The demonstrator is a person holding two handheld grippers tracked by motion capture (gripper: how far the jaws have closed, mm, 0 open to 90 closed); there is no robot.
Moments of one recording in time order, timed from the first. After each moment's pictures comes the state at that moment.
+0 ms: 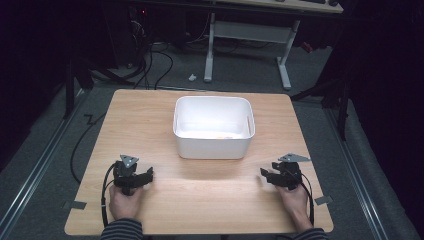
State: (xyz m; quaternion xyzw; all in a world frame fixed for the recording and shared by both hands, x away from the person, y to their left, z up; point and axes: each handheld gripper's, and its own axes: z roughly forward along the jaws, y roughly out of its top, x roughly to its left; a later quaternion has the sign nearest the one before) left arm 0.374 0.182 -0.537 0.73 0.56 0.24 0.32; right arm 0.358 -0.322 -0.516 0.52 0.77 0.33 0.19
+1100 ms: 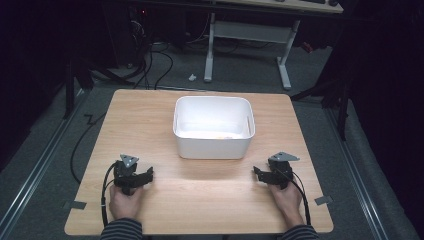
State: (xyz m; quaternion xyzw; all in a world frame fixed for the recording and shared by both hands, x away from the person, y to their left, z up) left arm 0.376 0.182 -0.537 0.72 0.56 0.24 0.32; right arm 0.371 -0.303 -0.531 0.50 0.77 0.32 0.22
